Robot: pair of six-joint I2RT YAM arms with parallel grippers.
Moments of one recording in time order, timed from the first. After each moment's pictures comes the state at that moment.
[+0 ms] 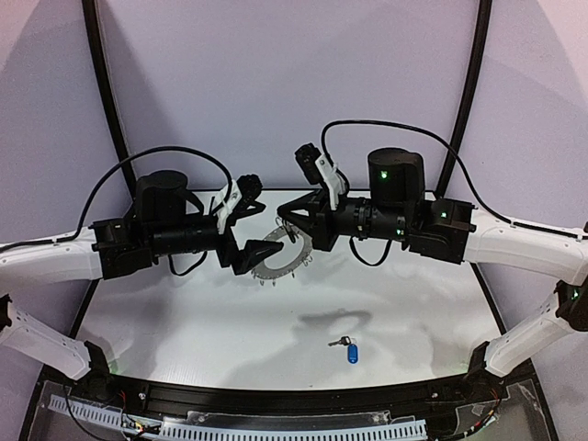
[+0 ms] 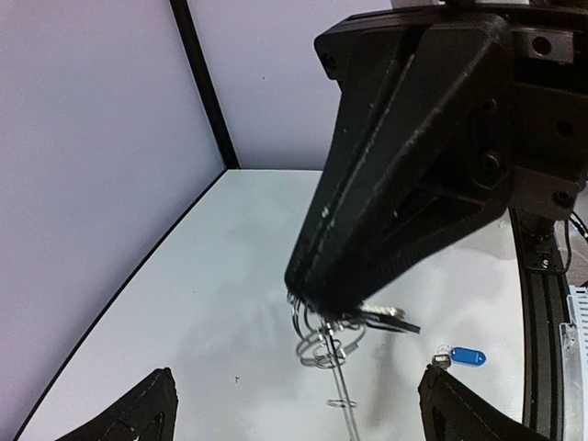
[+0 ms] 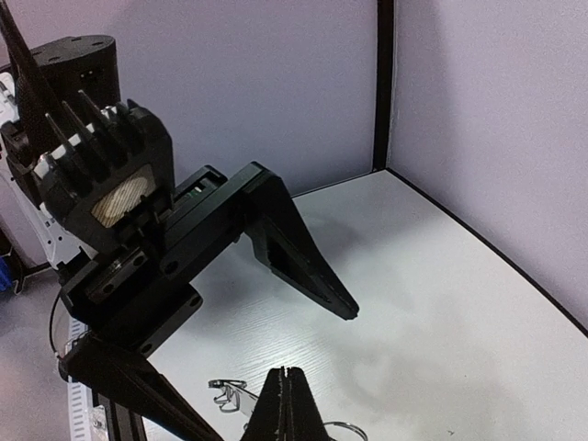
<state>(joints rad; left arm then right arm) -0.93 1.26 1.00 0.04 0.18 0.29 1.04 1.38 1.21 -0.02 -0.12 0.03</state>
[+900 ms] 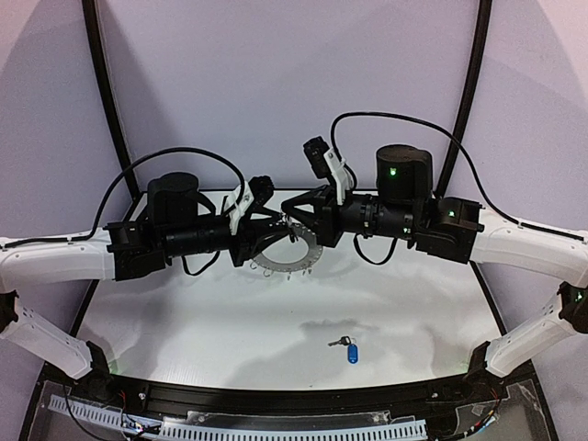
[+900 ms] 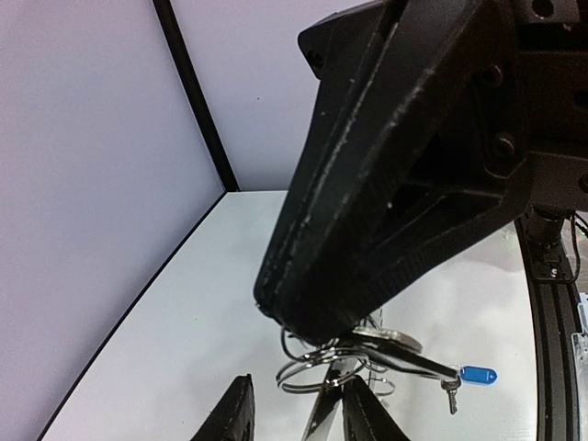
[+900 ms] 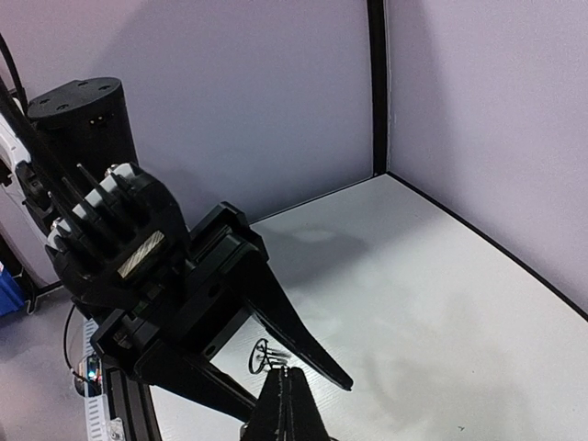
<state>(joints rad) -0.95 1.33 1.00 0.16 0.18 0.32 1.04 1.34 1.20 -0.02 -0.11 0.09</state>
